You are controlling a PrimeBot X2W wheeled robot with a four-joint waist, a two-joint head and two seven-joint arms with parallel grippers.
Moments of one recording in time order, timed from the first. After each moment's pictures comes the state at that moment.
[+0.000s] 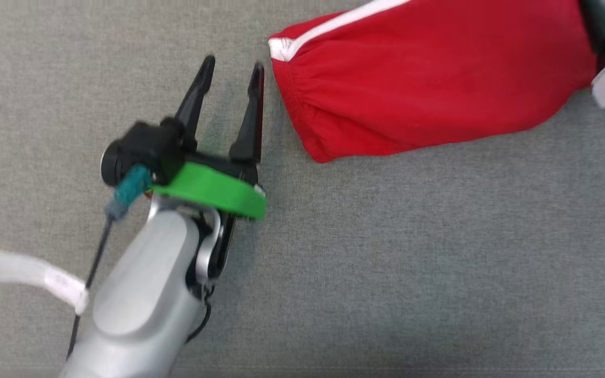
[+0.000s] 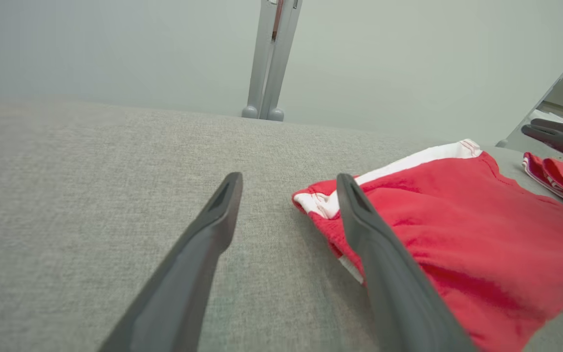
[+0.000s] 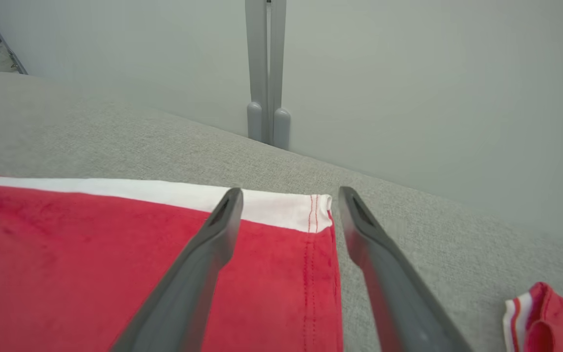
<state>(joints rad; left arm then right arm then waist) -0.63 0.15 -0.55 0.24 -0.57 0.10 -0.25 -0.95 -0.73 0.59 0.42 0.72 0.13 -0.13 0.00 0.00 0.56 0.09</state>
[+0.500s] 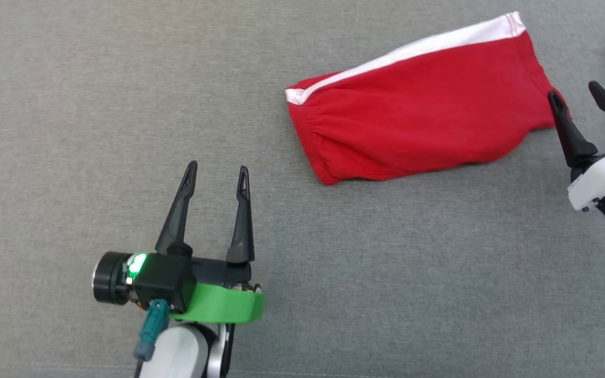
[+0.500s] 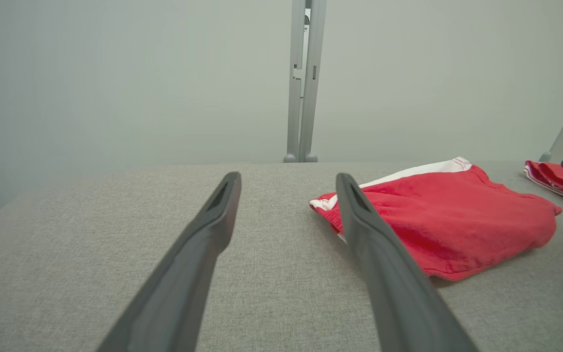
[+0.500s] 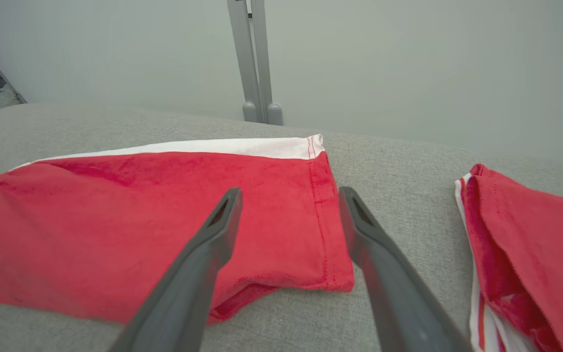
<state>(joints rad) -0.21 0.12 -0.44 -0.03 -0.24 0.22 -0.26 -0.61 -0.65 0.48 0.47 0.75 0.13 -0.23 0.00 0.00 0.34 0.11</state>
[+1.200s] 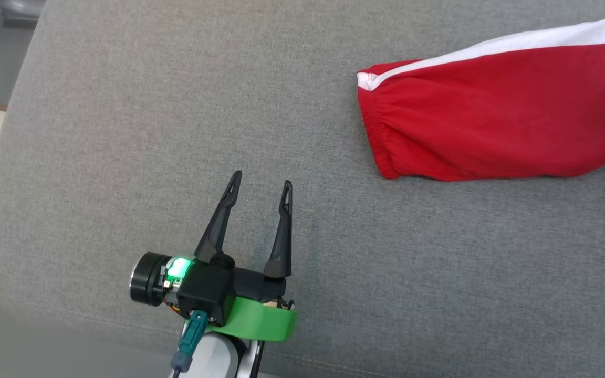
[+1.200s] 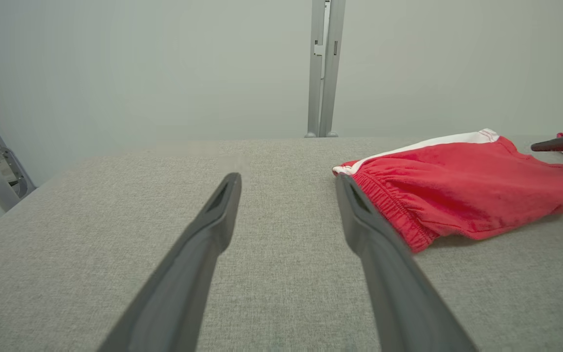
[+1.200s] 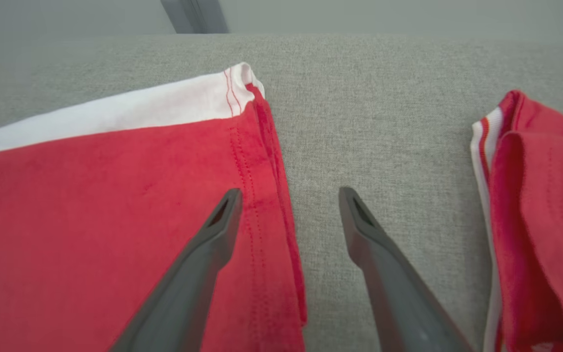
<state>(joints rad) -0.19 0.05 -0.49 -0.02 -0.16 0.17 -0.26 -0.82 -0.70 0.35 0.76 0.80 0.13 0.24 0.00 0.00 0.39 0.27</state>
